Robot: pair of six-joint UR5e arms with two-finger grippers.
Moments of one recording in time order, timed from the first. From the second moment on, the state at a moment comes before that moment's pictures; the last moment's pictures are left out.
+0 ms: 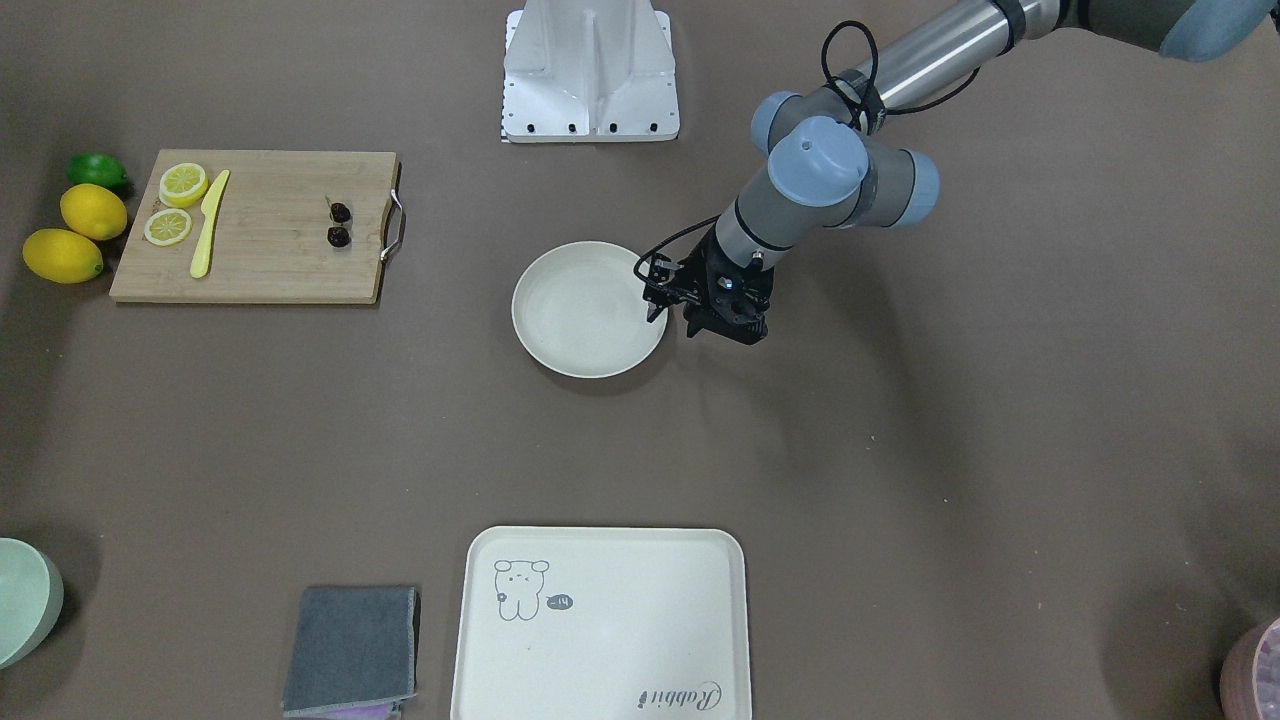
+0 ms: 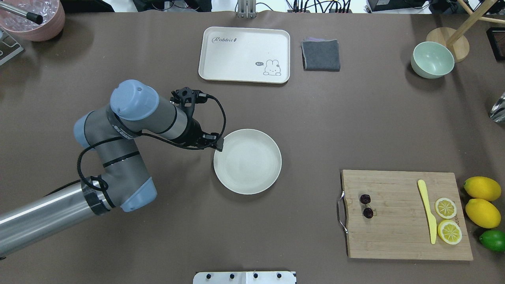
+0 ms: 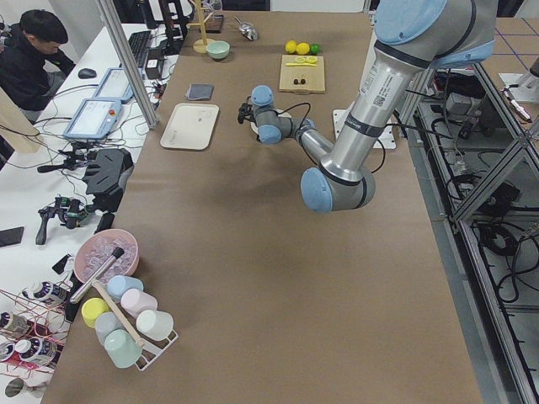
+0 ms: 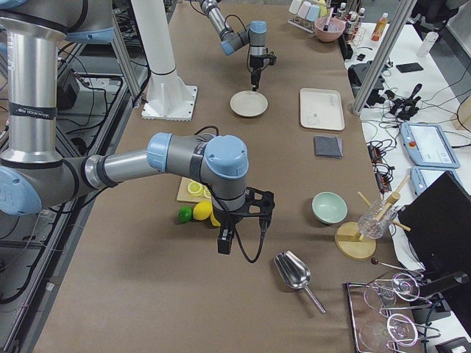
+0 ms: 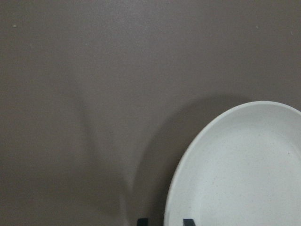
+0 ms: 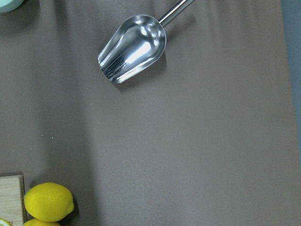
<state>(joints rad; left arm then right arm) -0.62 -2.13 -1.51 -2.19 -2.11 -1.09 1.81 -1.70 1.97 -1.99 2.24 -0.16</state>
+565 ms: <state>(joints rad) -1.02 -1.77 -1.72 -2.18 -2.49 -0.80 1.79 -1.61 1.97 -2.10 2.25 -0.16</state>
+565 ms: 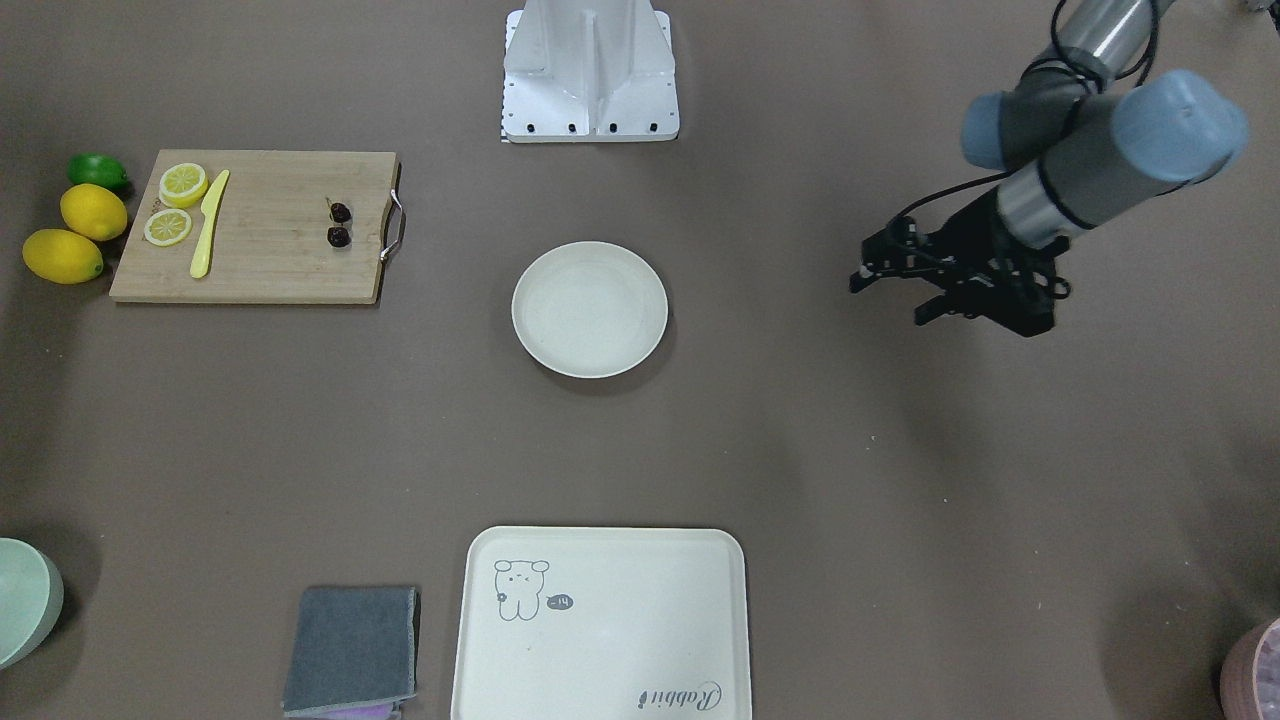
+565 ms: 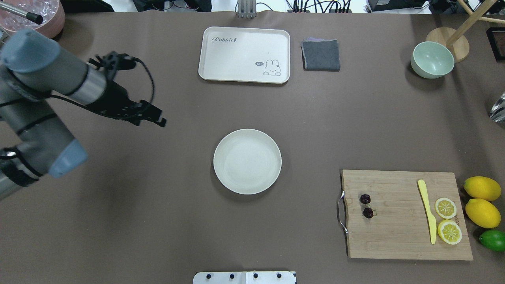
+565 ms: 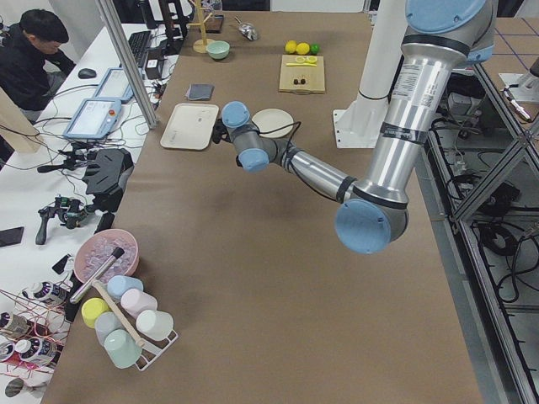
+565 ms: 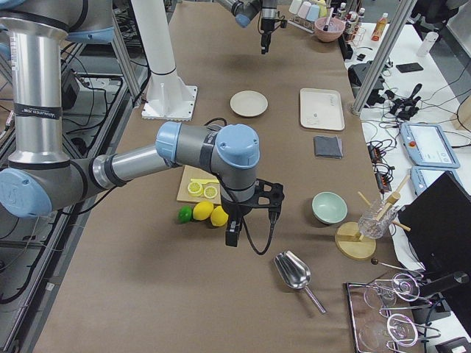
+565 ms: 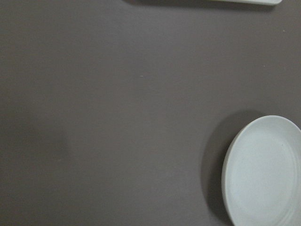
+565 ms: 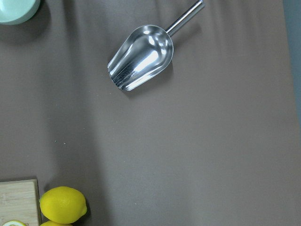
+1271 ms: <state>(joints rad) -1.42 -1.40 -1.67 -2.18 -2.66 -0.35 1.64 -1.53 2.05 -2.11 2.28 -0.16</state>
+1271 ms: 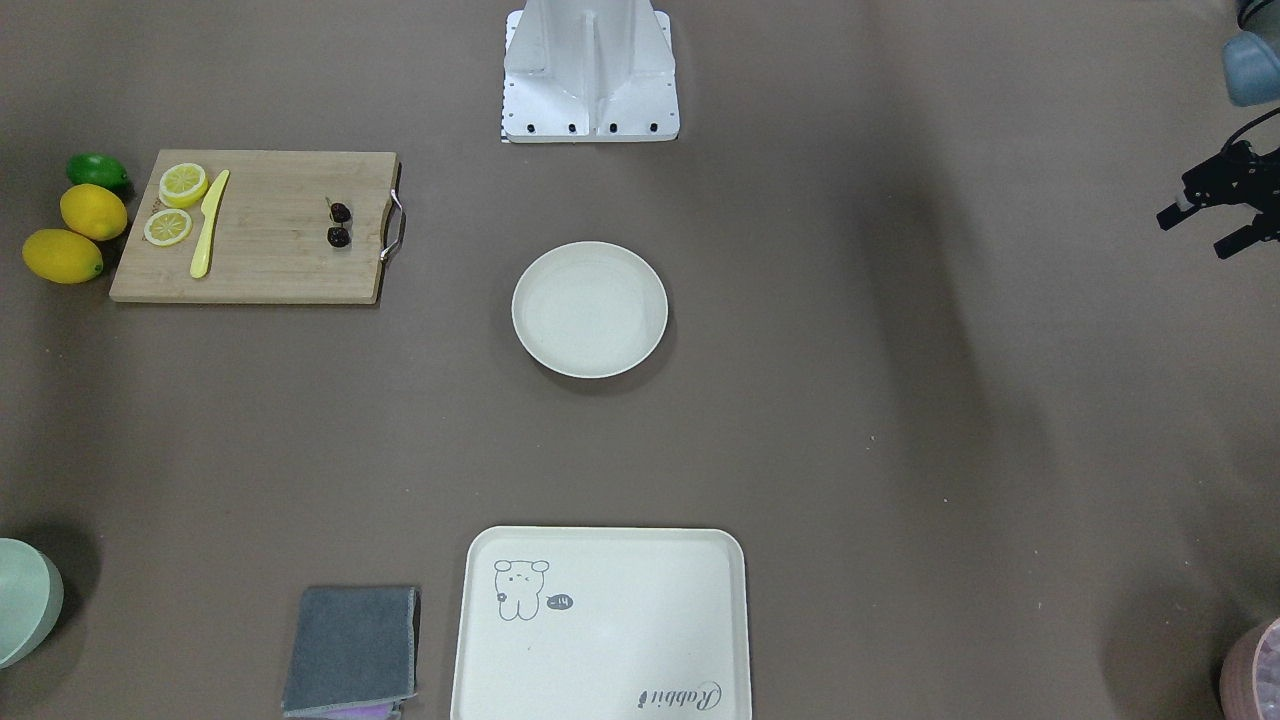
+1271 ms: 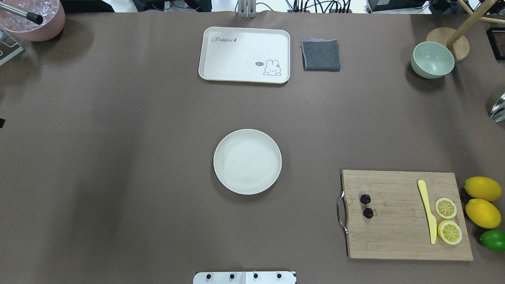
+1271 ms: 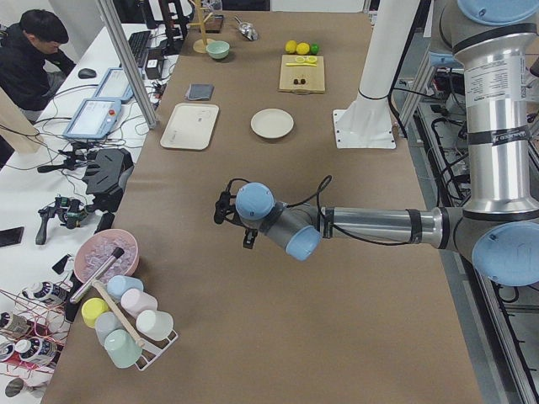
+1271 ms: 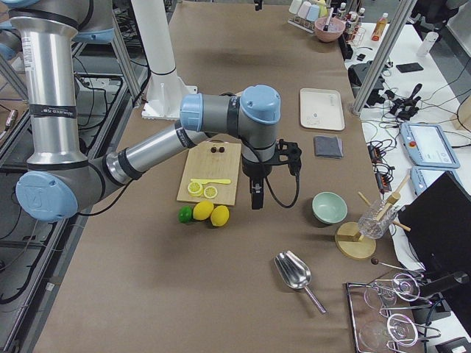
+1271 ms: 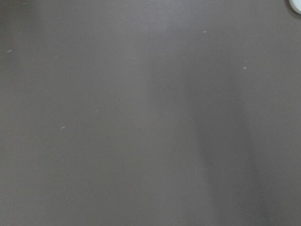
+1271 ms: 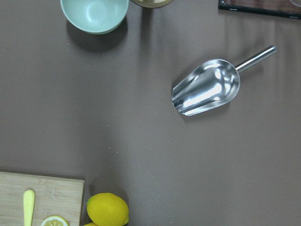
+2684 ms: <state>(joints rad) -1.61 -1.45 -1.40 -2.08 -2.76 -0.07 0.98 -1.26 2.21 -2.10 2.16 0.53</state>
